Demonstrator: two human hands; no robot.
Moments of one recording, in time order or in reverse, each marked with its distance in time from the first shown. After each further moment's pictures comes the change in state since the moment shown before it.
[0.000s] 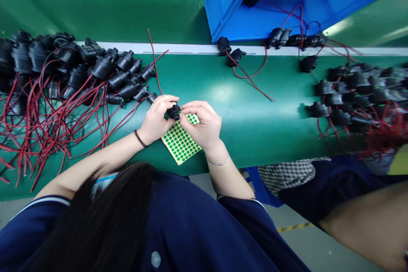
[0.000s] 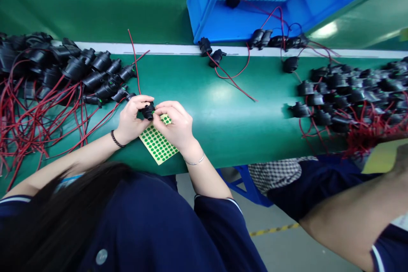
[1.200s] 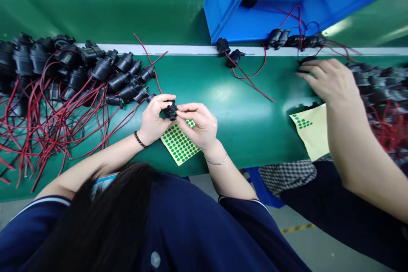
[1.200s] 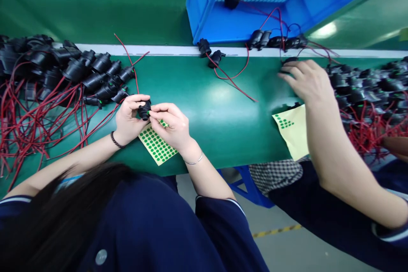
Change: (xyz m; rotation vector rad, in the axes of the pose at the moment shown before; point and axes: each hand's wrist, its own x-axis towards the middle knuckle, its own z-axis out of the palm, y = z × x) left_hand -0.002 0.002 0.002 -0.023 0.086 -0.116; right_hand -0.007 0.004 0.002 0.110 -0.080 0.033
